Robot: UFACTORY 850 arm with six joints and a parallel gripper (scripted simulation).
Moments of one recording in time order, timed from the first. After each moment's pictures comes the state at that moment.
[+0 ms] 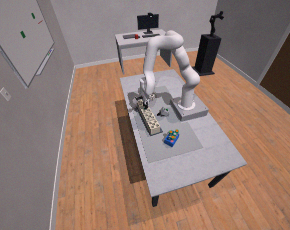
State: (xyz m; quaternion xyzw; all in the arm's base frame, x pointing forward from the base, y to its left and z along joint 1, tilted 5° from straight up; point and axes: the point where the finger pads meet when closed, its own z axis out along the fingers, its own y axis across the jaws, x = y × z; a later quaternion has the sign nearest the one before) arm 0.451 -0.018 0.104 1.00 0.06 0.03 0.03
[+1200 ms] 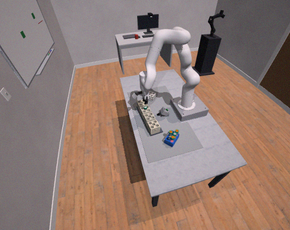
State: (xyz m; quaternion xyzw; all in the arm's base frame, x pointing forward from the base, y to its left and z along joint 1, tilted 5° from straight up) arm 0.447 -0.015 0.166 1.00 0.06 0.03 0.03
